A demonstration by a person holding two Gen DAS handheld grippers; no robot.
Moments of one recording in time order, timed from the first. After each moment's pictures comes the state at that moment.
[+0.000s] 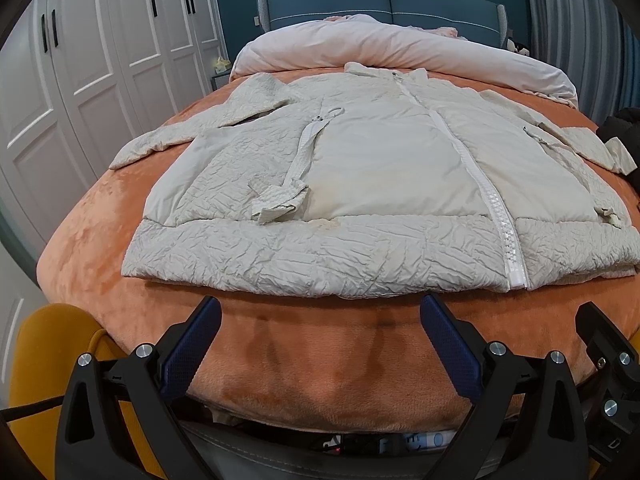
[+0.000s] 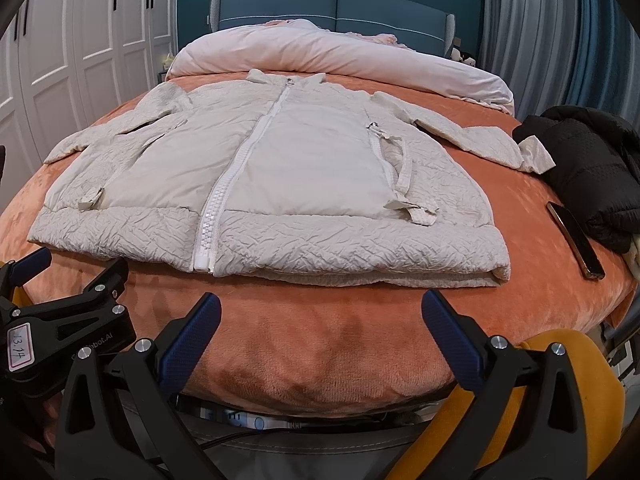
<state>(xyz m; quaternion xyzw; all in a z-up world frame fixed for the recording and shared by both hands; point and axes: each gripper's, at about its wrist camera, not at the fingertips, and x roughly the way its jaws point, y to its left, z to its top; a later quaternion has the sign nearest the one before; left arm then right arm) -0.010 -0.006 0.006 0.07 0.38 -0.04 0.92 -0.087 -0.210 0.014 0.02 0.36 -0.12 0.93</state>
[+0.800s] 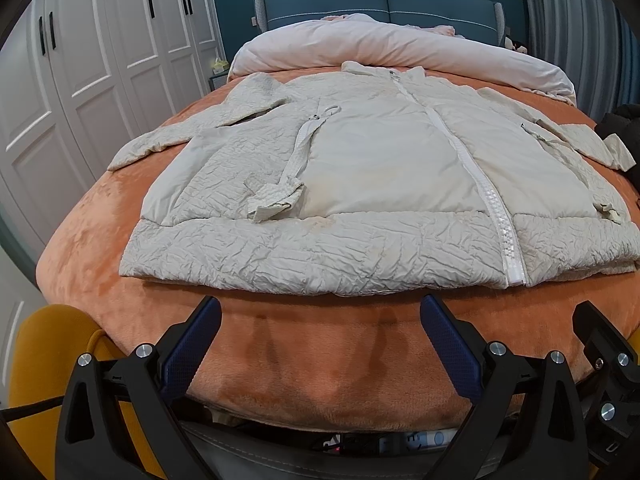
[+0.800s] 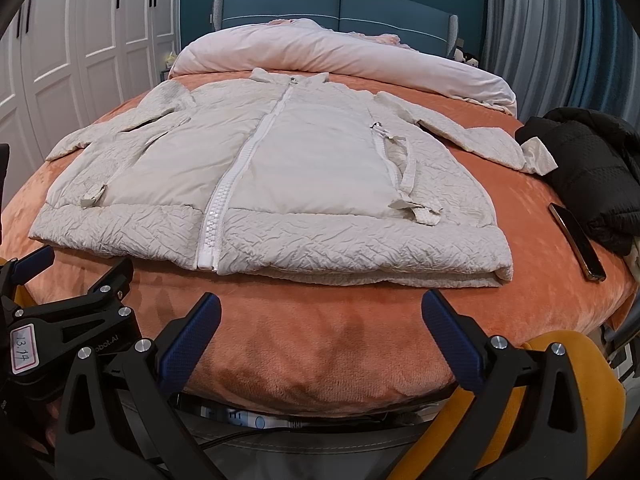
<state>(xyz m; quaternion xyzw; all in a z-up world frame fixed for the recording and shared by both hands) -0.011 -0.008 0.005 0.07 0.38 -0.04 0.92 -0.086 -0.207 0.014 0.02 0.36 -0.12 0.93</state>
